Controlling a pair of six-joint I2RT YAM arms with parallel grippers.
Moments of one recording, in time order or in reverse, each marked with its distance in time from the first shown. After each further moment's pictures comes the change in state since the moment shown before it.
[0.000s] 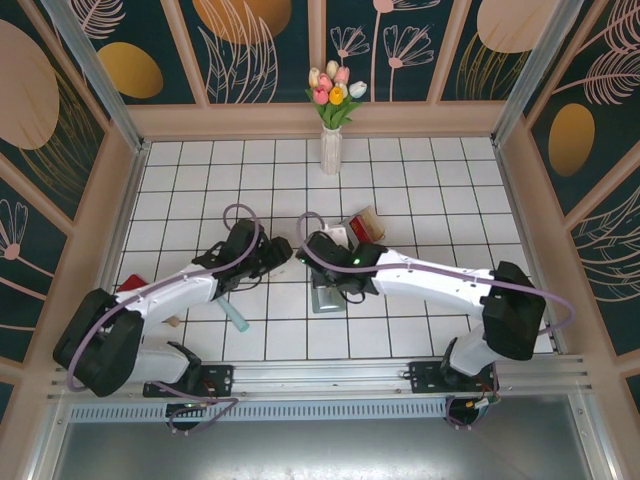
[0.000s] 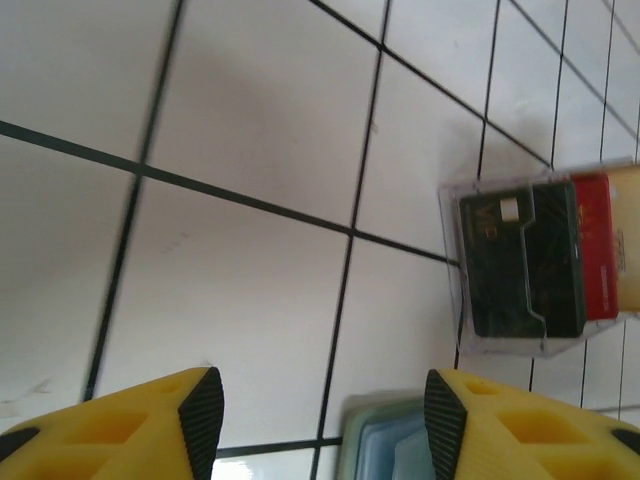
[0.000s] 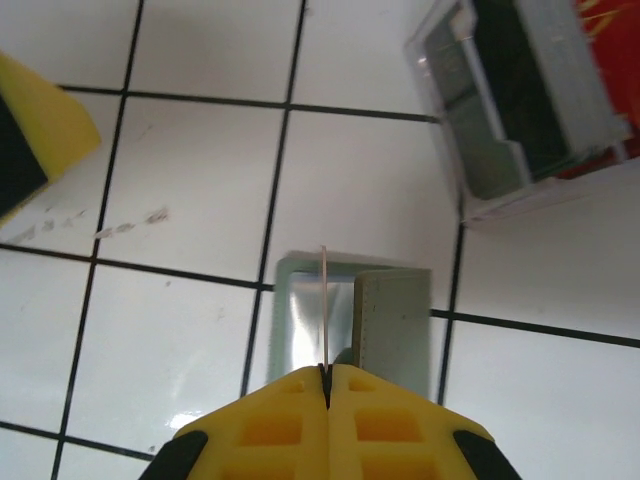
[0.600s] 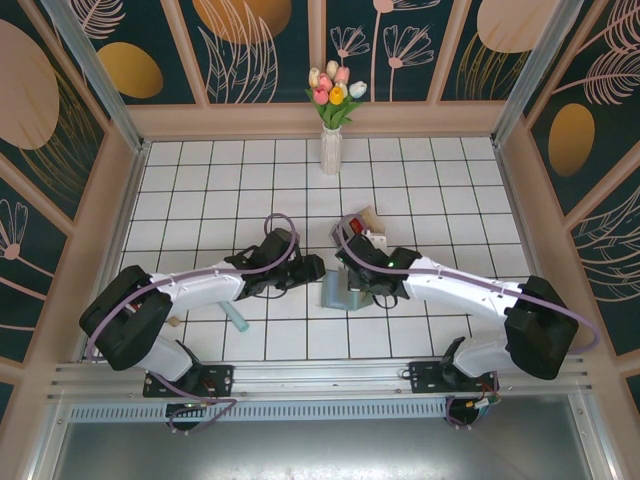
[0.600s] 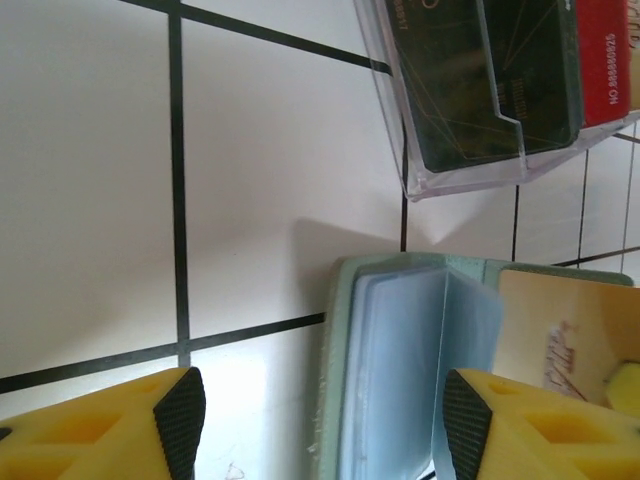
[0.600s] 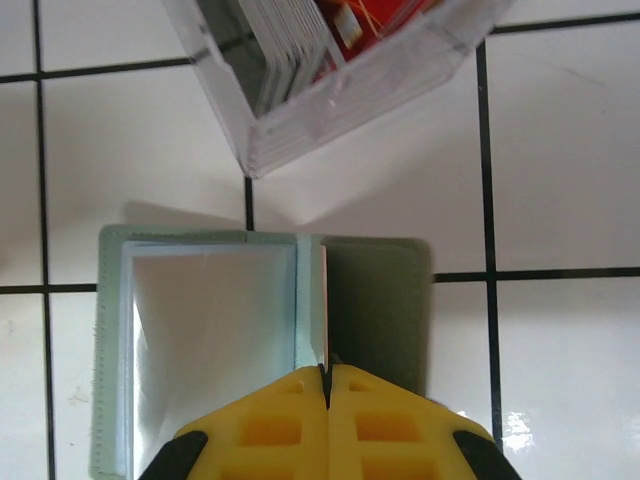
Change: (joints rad) left arm -0.180 0.157 0.067 0.037 0.105 -0.005; right arm -0.161 -0.164 -0.270 0.034 -0.068 0.028
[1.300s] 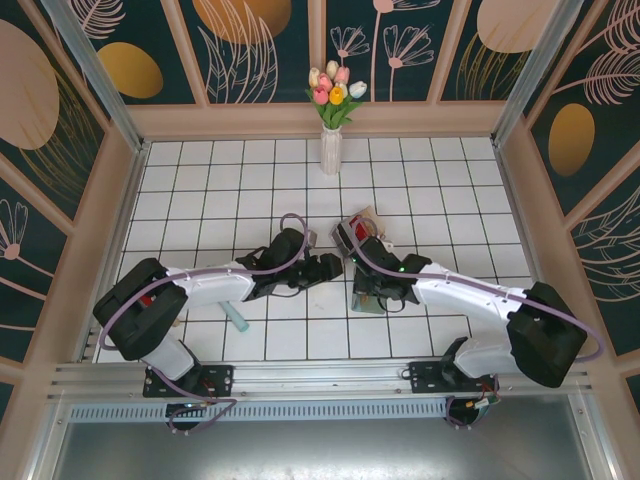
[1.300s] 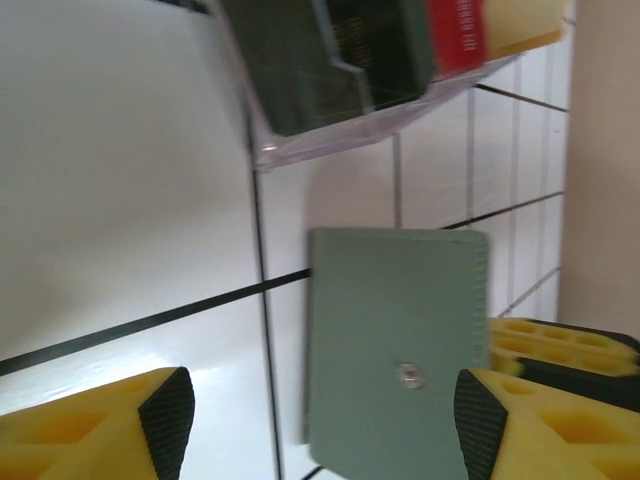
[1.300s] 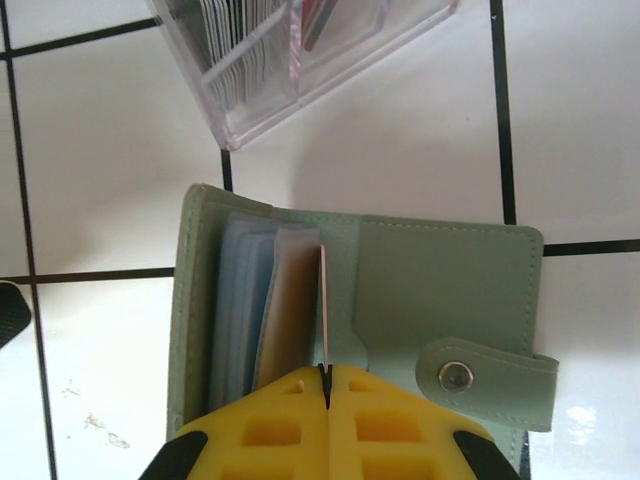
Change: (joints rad) left arm -0.045 0.079 0.022 0.199 0.126 -0.058; right arm -0.069 -0.051 -0.118 0.128 -0.120 0.006
